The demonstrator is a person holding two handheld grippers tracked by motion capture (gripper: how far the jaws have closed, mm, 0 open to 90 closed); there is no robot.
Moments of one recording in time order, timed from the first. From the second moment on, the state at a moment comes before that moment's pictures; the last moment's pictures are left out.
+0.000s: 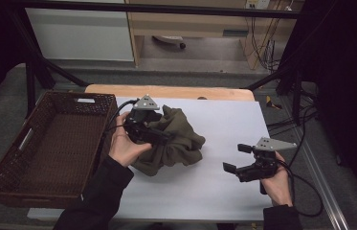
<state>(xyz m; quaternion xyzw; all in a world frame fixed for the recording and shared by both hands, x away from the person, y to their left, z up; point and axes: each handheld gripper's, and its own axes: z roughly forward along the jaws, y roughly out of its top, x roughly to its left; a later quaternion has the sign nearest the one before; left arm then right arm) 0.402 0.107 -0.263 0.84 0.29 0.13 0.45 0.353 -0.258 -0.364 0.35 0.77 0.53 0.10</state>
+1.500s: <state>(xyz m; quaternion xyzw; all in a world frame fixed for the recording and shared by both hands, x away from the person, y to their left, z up) 0.358 0.198 -0.277 0.83 0.33 0.18 0.42 0.353 -0.259 -0.365 0.35 0.77 0.53 0.11</state>
